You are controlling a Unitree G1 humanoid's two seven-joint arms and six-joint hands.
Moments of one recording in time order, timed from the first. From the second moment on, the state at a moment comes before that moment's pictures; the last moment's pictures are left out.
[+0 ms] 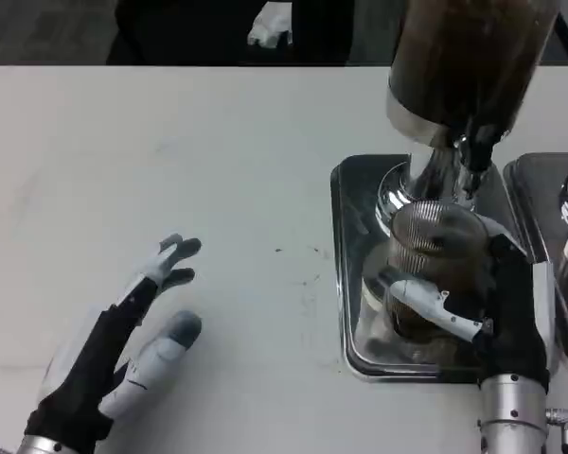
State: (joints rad) left arm 0.08 0.33 0.02 0.61 0.17 -0.92 -0.09; right arm -0.05 0.01 0.04 0.46 -0.27 -0.40 -0.42
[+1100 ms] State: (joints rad) left arm 0.08 0.34 -0.02 0.60 0.17 -0.89 -0.13; right arm 0.04 0.03 0.05 0.37 -0.33 -0.41 -0.52
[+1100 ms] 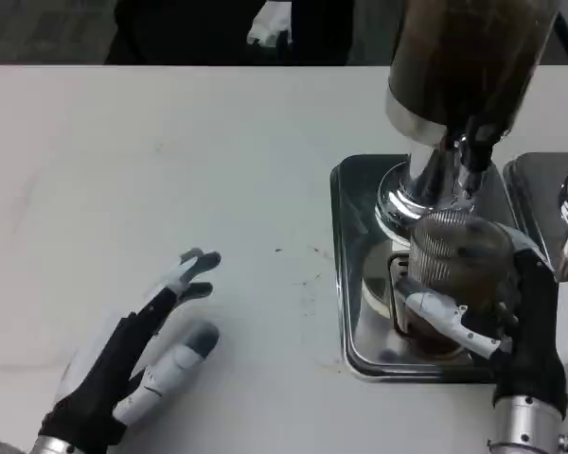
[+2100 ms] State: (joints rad) left arm 0.33 0.55 0.03 -0.02 0.64 -0.58 -0.02; right arm 0.36 0.03 0.12 -0.11 -0.29 -0.41 -0.30
